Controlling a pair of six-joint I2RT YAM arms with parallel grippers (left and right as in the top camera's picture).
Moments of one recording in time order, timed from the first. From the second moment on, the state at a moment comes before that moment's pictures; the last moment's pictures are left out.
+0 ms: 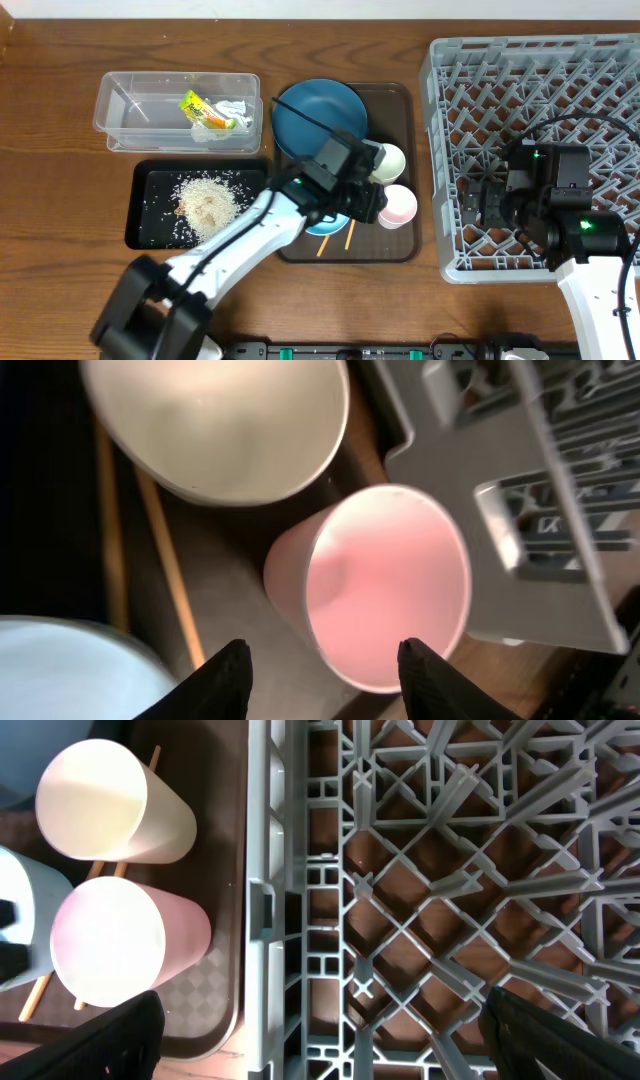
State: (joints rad) left arm -0.70 1.64 1.05 -0.40 0.34 -0.38; right arm 0.00 1.09 0.94 -0.90 -0.14 0.06
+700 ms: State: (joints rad) left arm -0.67 1.66 1.05 -0.49 0.32 -0.44; right arm 0.00 1.09 0.94 -0.88 -0.14 0.06
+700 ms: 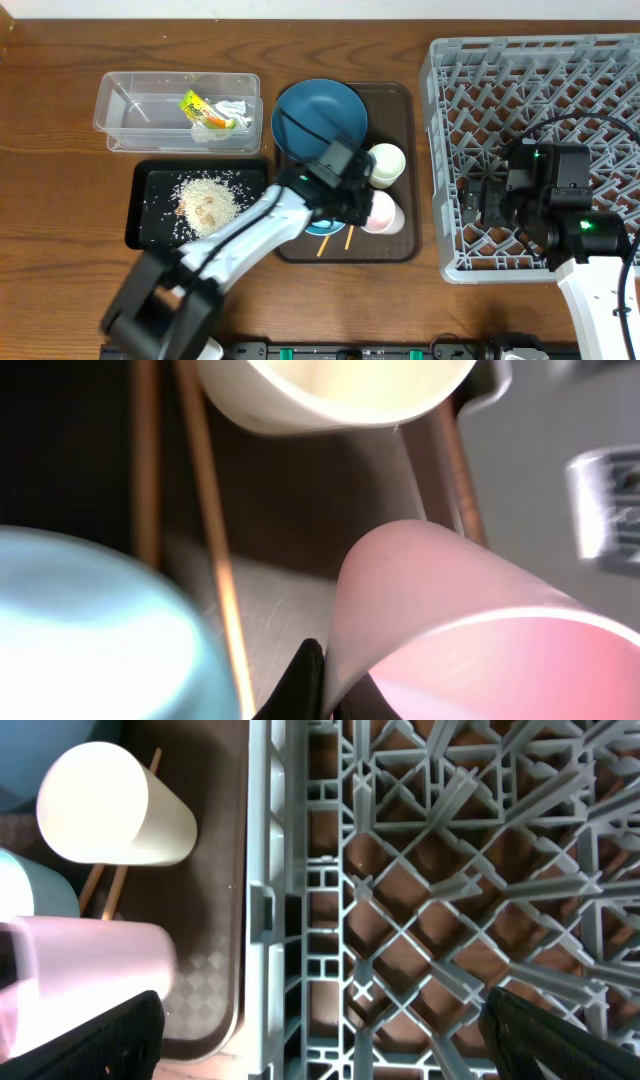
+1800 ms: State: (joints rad) left arm -0.31 1.60 1.05 -0.16 1.22 -0.75; right arm 0.19 1.33 0.94 -0.38 -0.95 -0.26
